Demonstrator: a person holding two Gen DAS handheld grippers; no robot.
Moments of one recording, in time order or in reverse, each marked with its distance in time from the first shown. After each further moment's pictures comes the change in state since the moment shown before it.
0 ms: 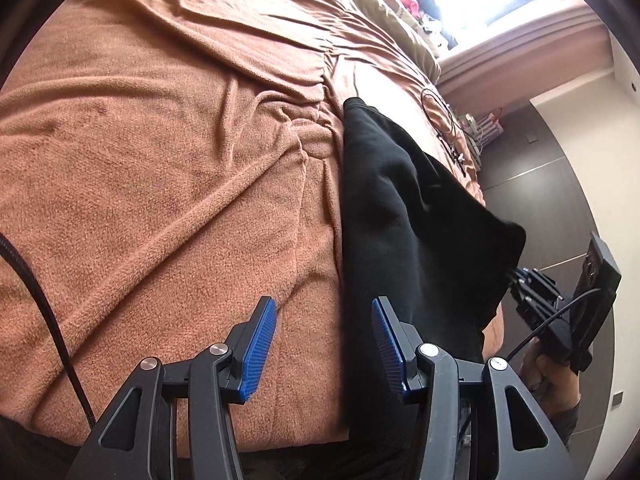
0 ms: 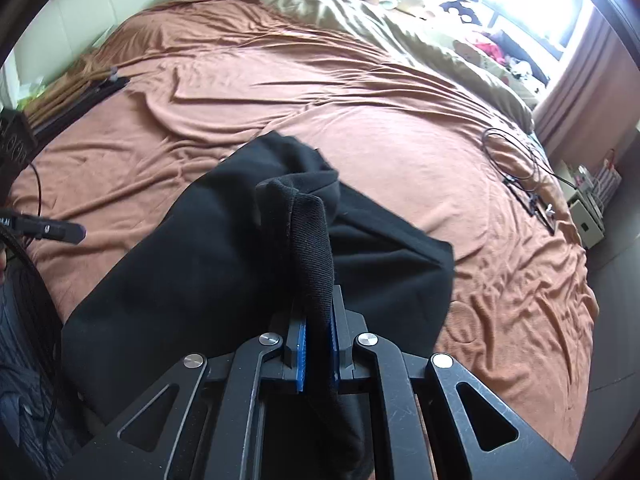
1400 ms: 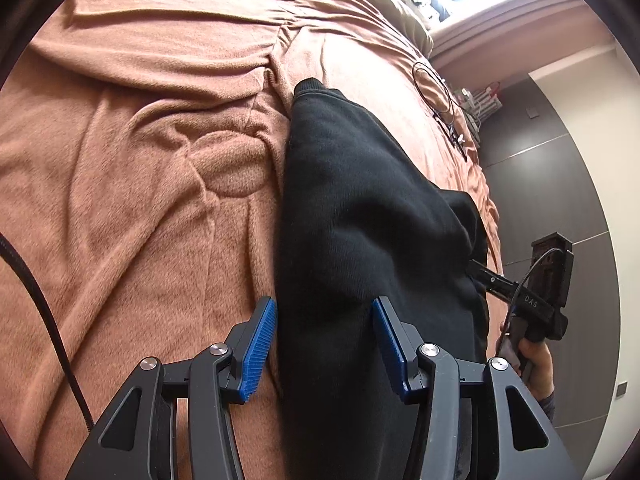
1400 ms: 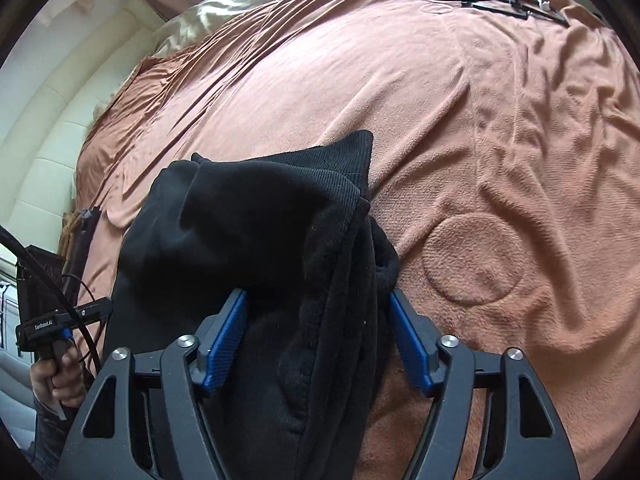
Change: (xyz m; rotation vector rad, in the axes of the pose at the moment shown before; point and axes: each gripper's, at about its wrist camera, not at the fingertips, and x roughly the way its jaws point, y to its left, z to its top) left arm 0.084 -0.042 0.058 0.061 0.087 -0.001; right arm 0.134 -0.145 -0.034 0.581 0.108 0.403
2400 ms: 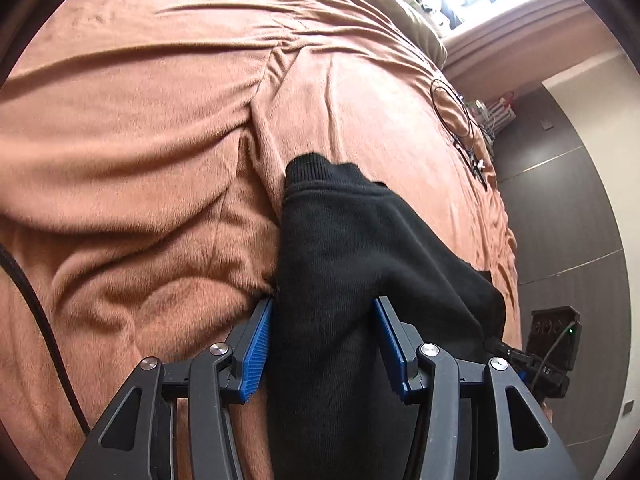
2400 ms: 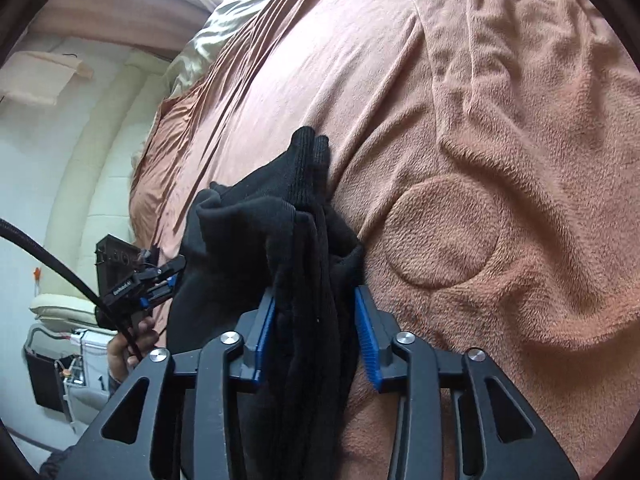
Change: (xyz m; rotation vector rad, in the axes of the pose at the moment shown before) left arm 0.036 0.001 0.069 -0.014 -0.021 0.034; right arm -0.018 -0.106 -0.021 0.233 0.035 0.279
